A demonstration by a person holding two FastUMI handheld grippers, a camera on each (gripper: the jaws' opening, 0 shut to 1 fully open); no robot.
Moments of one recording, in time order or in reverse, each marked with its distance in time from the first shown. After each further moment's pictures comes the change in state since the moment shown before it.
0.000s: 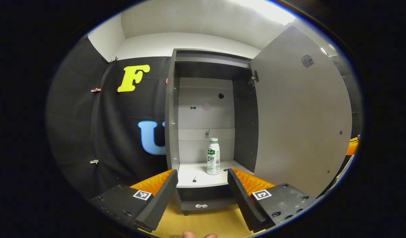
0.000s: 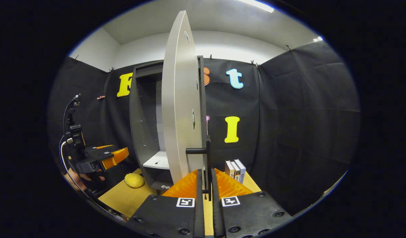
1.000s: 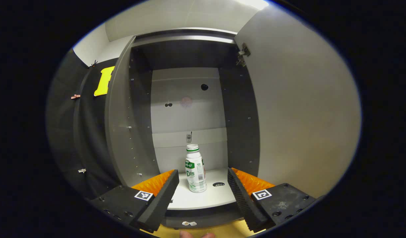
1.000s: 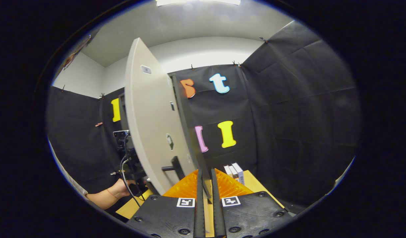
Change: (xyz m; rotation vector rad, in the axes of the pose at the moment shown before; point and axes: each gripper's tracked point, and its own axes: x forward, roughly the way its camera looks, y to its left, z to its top) left arm 0.179 -0.067 -0.013 0.070 0.010 -0.012; right arm -0.018 -0.091 0.037 0.195 -0.081 -0.047
